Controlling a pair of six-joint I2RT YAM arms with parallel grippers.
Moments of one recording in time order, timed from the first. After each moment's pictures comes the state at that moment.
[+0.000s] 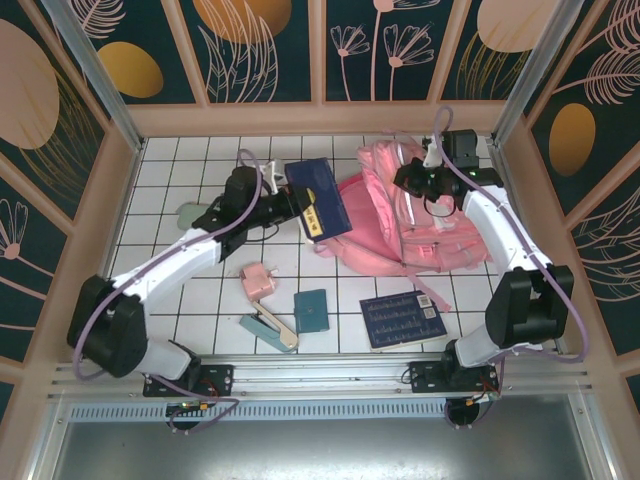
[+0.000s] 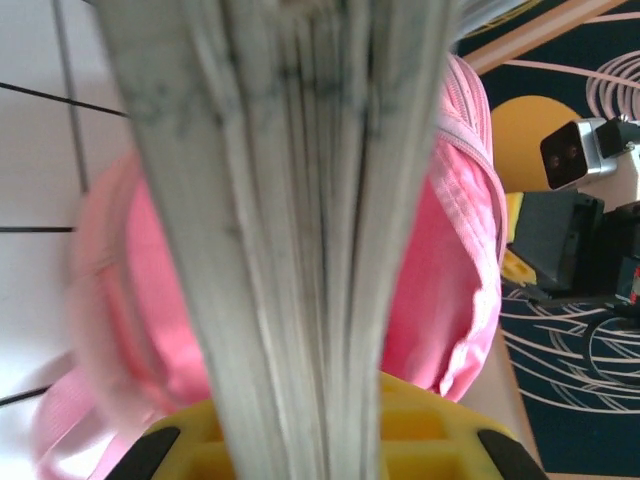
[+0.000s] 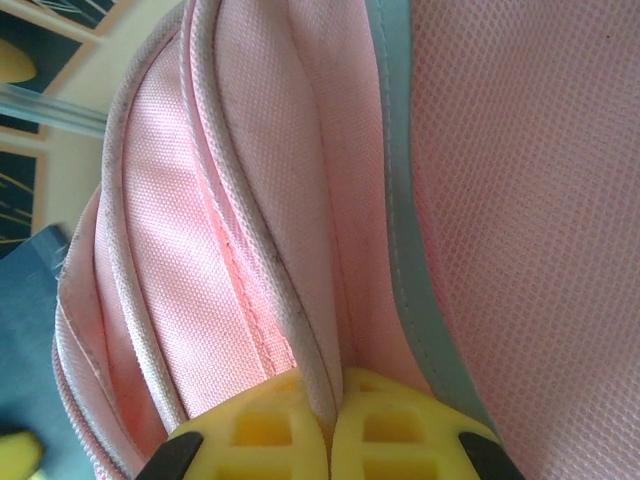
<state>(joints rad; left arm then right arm) -0.54 1.48 1.01 0.09 0.42 -0.91 0.14 1.51 1.32 -0.59 -0.53 0.53</state>
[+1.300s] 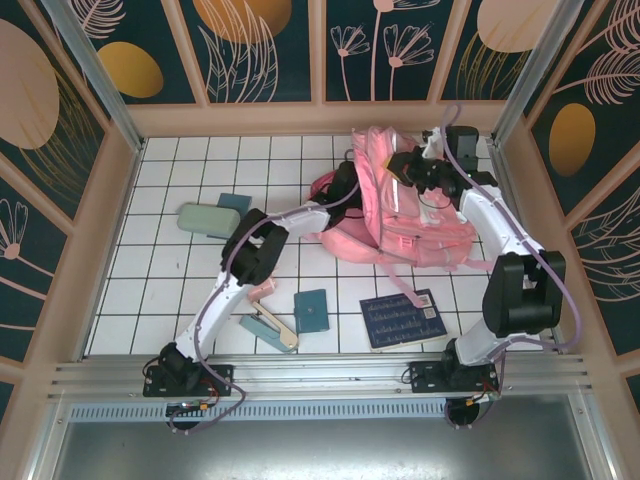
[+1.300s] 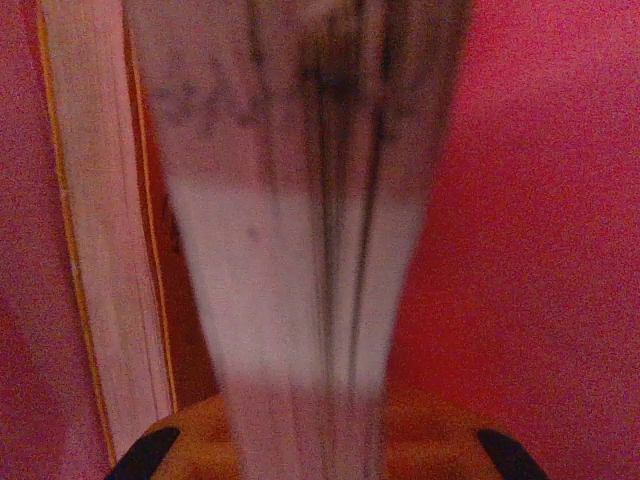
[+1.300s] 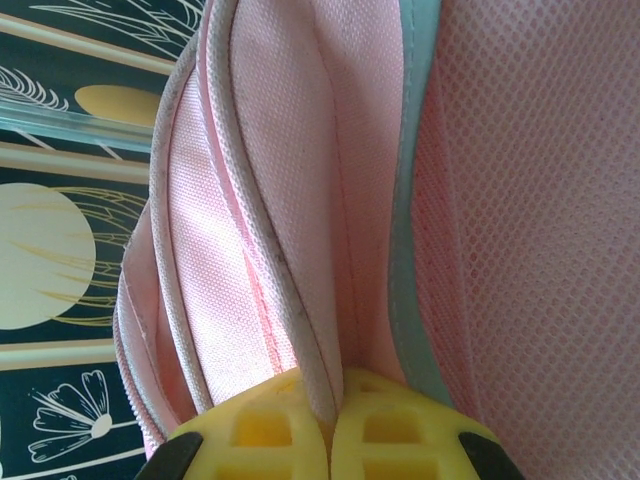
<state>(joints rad) -0.72 2.65 2.05 0.40 0.61 -1.33 0.12 1.59 1.27 -0.26 -0.75 0.79</state>
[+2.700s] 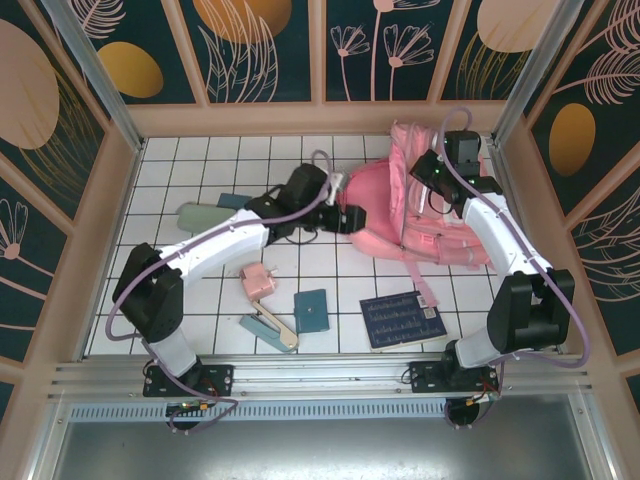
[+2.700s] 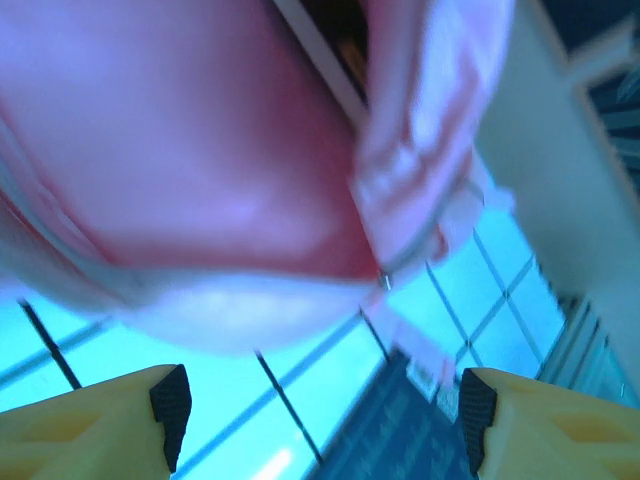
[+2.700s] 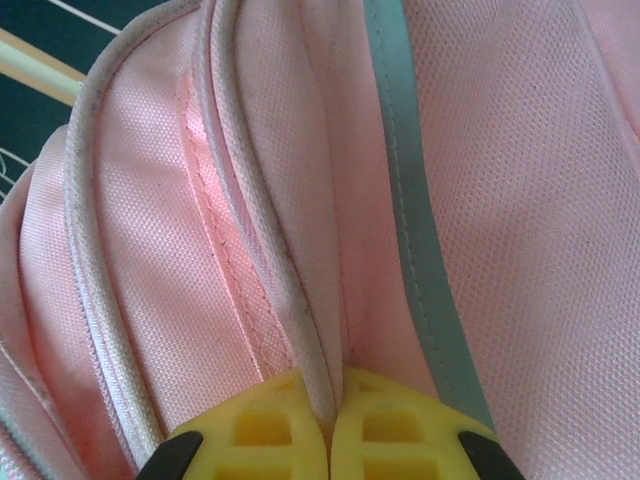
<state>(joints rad) -0.80 1.71 1.36 -0.32 0.32 -0.54 0.13 1.48 1.24 -0.38 -0.12 0.67</state>
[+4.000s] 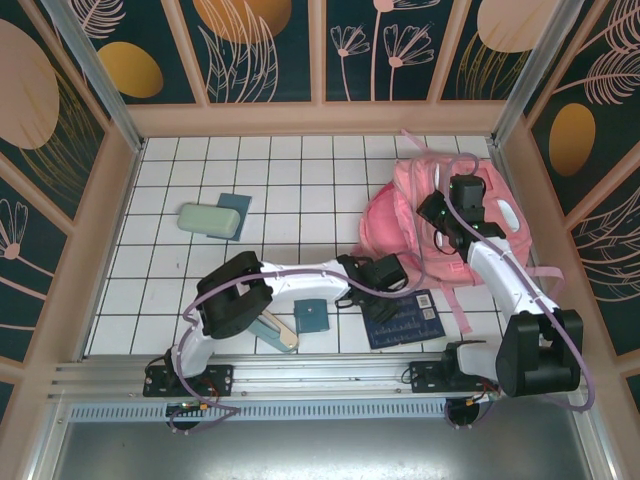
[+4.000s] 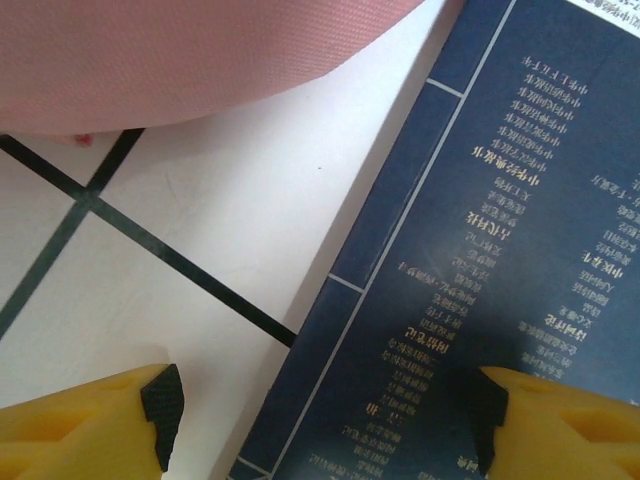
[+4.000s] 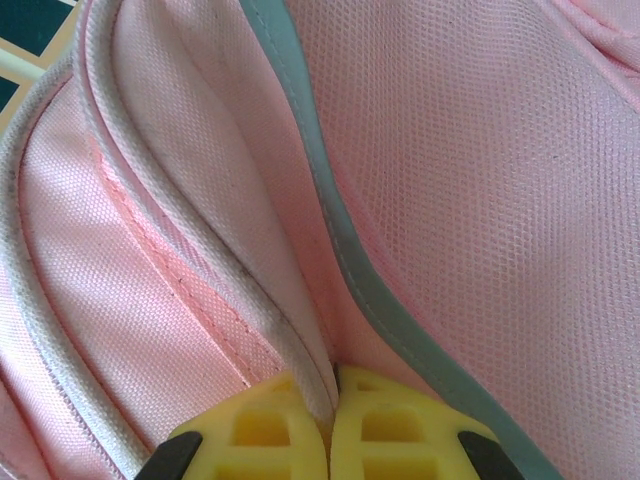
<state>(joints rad) -1.19 2.12 1.51 -0.57 -0.05 -0.27 0.10 1.25 0.84 -0.26 -0.09 0.70</state>
